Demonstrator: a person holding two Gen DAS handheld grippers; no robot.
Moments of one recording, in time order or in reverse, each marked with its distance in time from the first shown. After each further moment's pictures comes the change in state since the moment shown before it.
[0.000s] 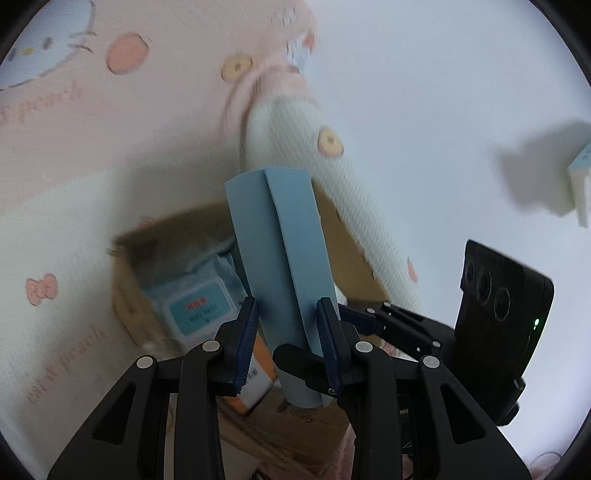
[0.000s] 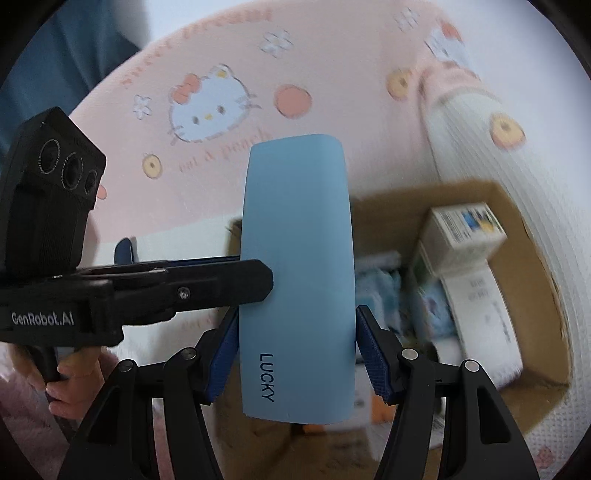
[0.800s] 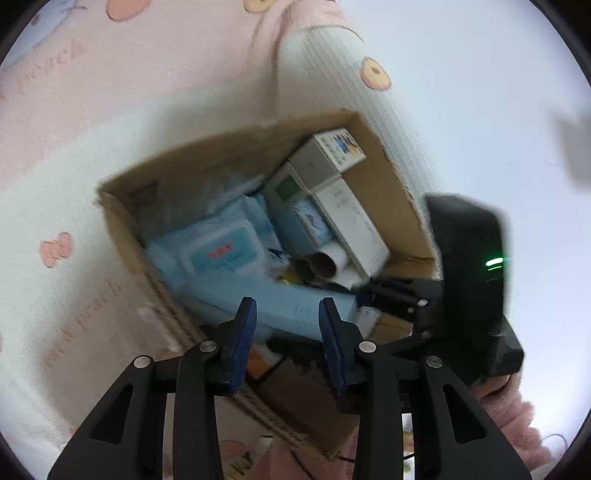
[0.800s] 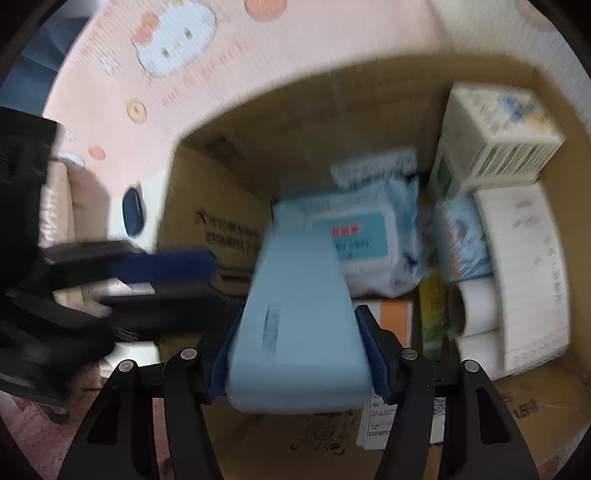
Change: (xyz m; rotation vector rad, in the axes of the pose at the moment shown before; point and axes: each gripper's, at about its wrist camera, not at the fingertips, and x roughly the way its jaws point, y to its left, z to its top) left arm 0.026 0.004 -0.004 -0.028 0.229 0.193; right arm 0.075 -0.044 -0.011 0.036 0.440 0.213
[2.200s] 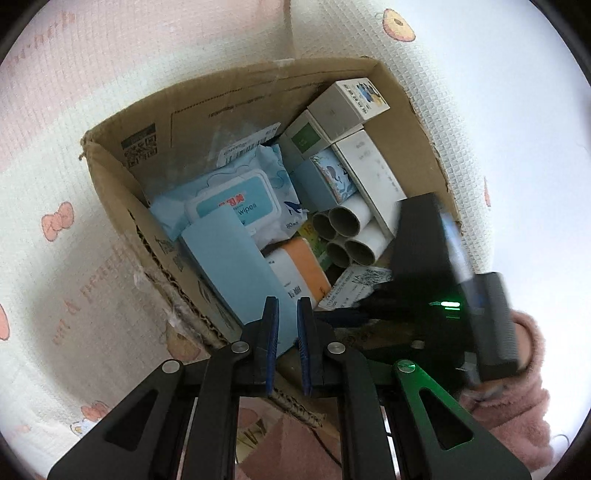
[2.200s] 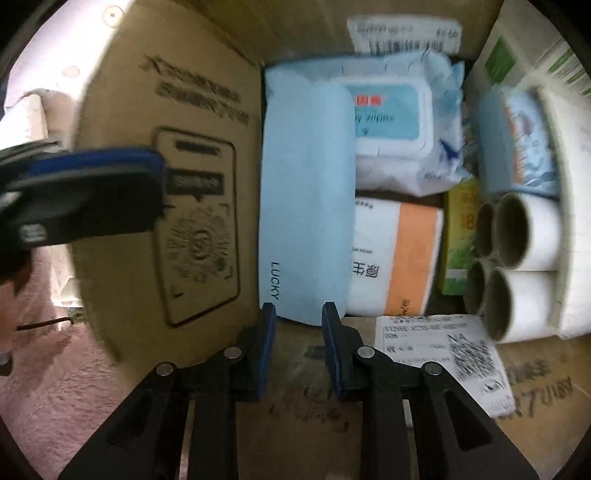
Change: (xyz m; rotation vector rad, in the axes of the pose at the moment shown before) left arm 0.024 0.002 -0.005 0.002 0.182 0.059; right arm 0.033 0.002 -0.029 -0.085 0.332 -0.041
